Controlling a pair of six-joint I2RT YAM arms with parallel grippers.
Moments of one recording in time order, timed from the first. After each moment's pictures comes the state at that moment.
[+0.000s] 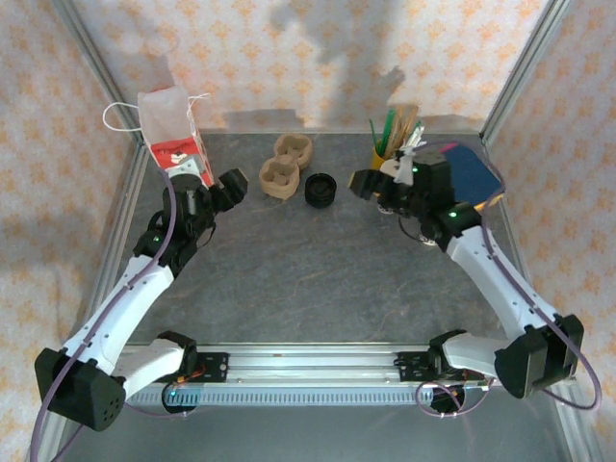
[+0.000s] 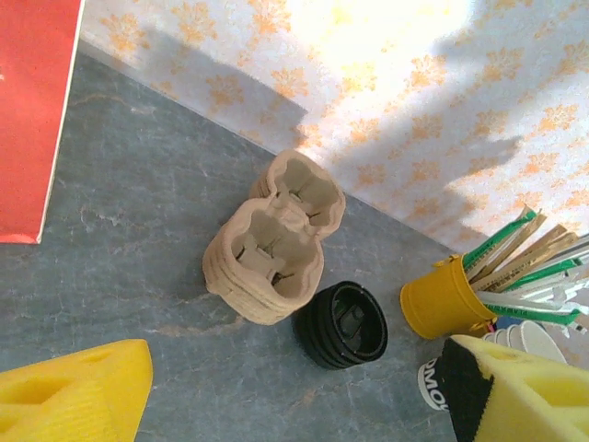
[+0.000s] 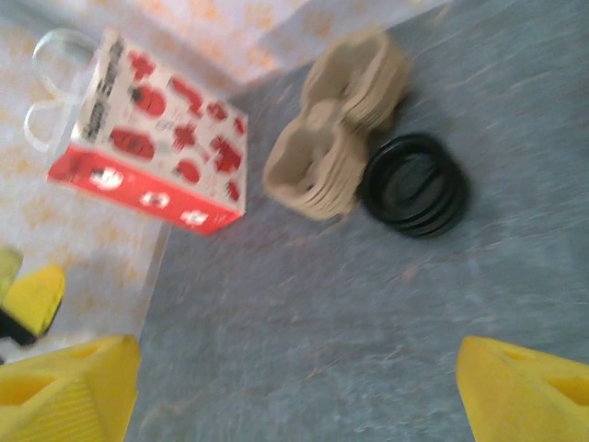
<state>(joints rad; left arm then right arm) -0.26 1.05 0.93 -0.25 -0.10 -0.70 0.37 1.22 1.10 -0.39 -0.37 0.64</state>
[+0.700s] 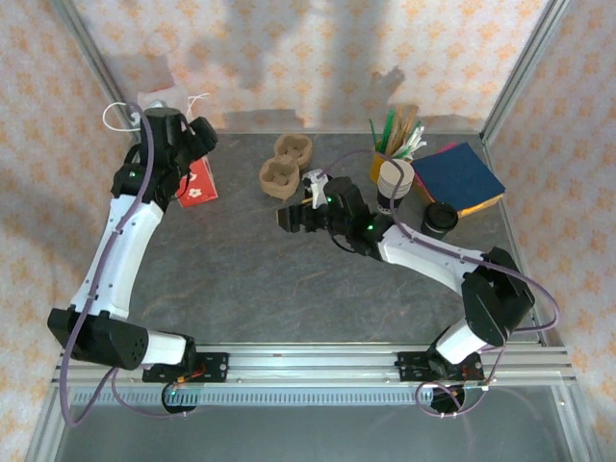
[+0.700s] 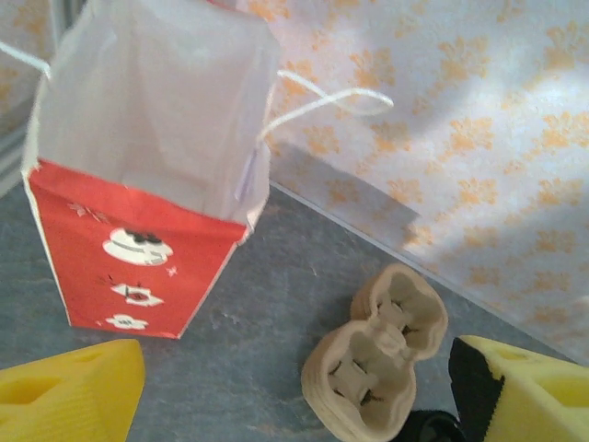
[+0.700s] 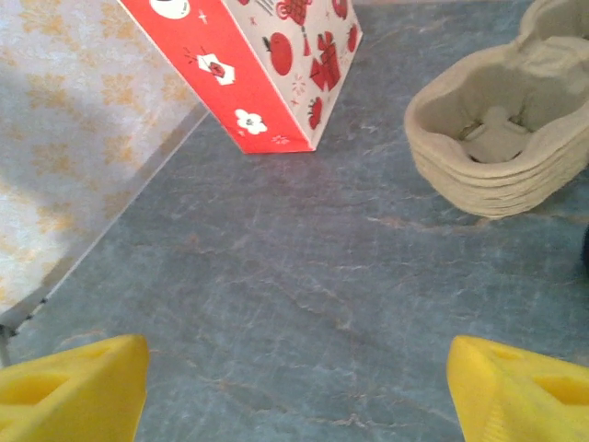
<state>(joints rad) -0.09 1.37 1.54 -0.68 -0.24 -0.62 0.75 1.54 1.05 0.05 -0.16 0.39</state>
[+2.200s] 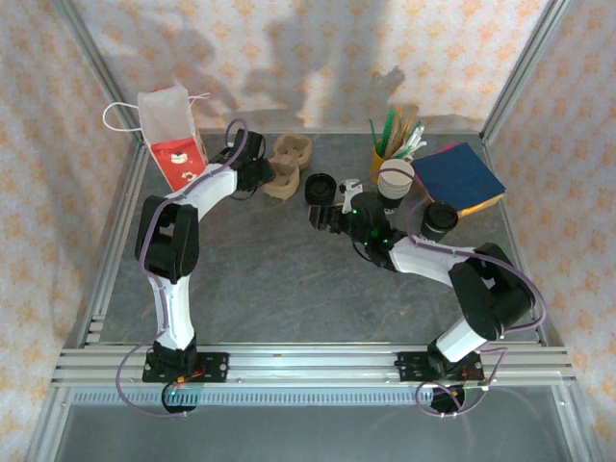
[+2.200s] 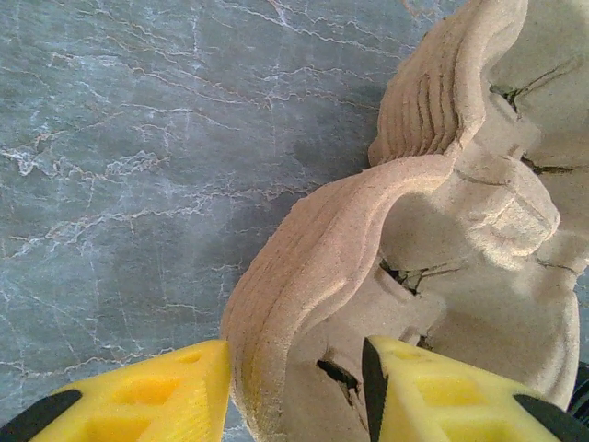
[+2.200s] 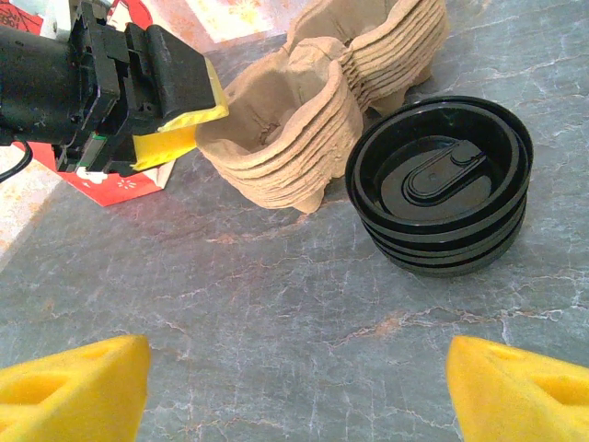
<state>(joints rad) -0.23 2.03 1.58 -0.46 -0.02 -0.73 0.60 1.56 0.78 0.36 -0.07 0.47</state>
